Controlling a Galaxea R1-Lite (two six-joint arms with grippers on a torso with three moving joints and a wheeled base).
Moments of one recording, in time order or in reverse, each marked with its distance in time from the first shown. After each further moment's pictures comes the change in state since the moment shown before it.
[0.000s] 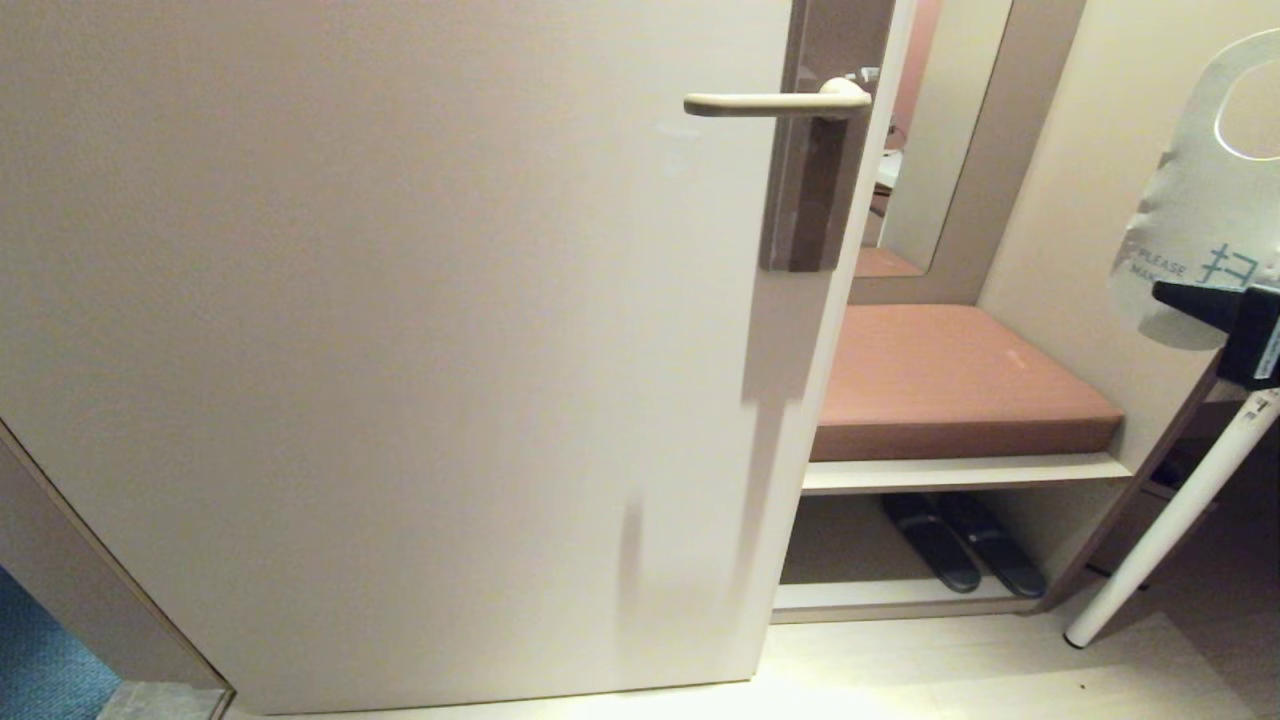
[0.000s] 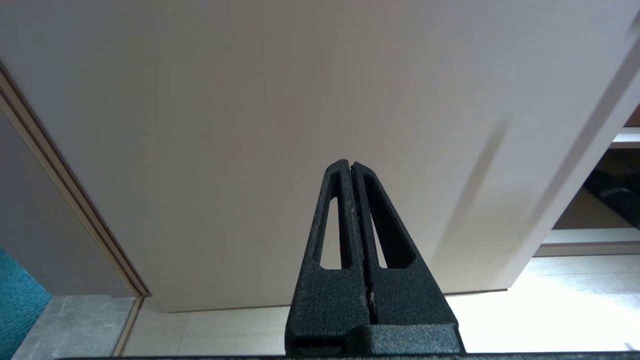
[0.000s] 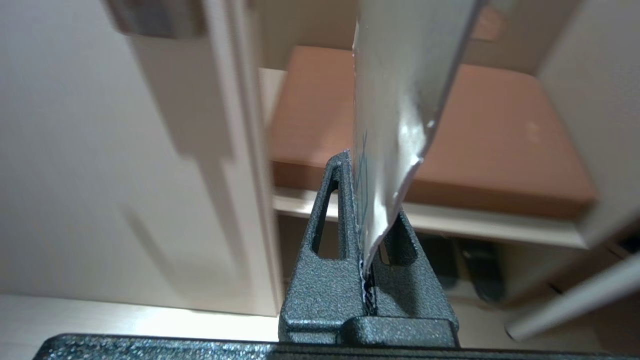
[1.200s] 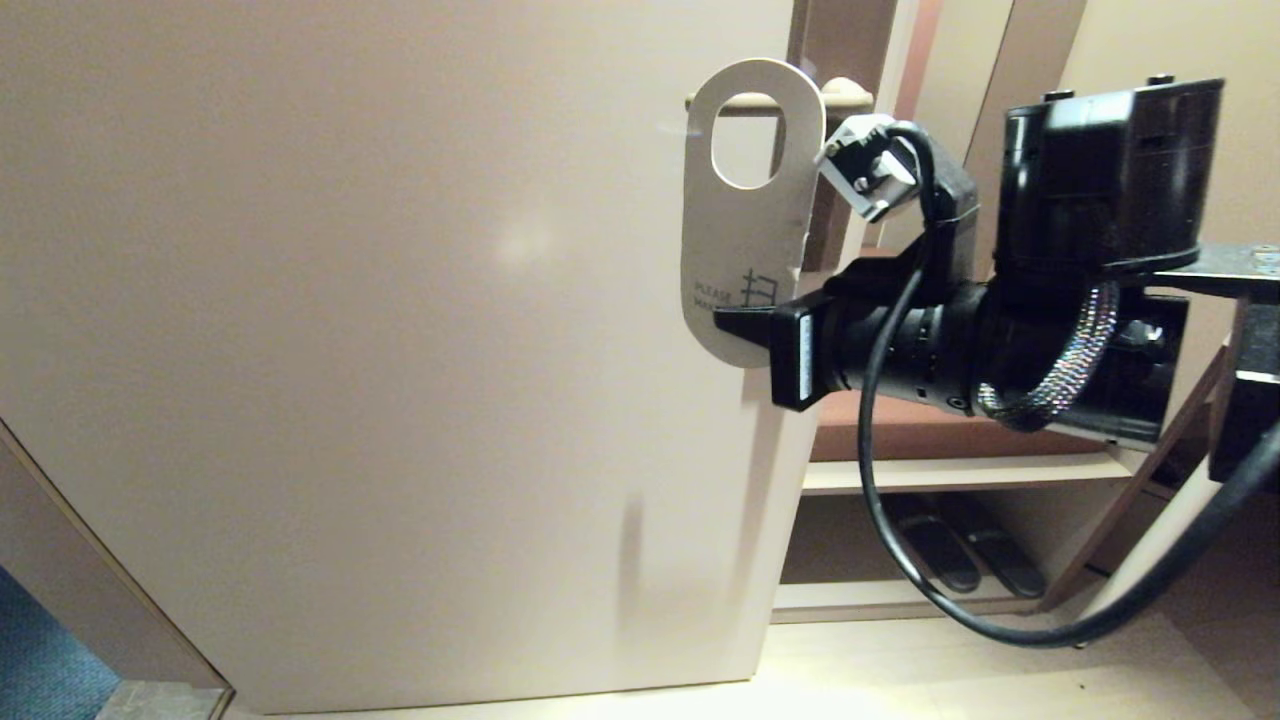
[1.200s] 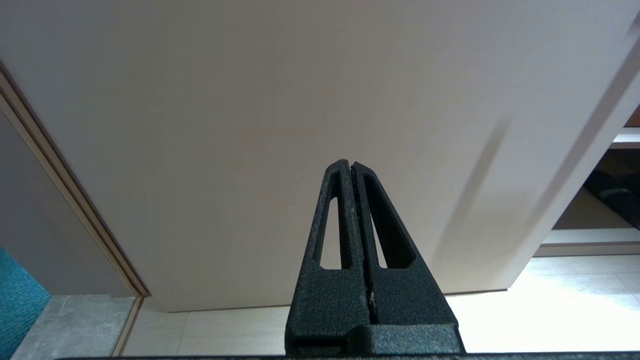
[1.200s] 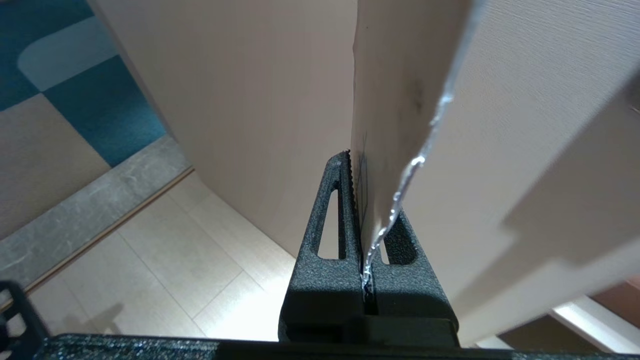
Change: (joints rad) left arm 0.000 0.000 0.000 0.000 0.000 0.000; right arm 0.630 0.450 -0.314 -0.080 0.010 0.087
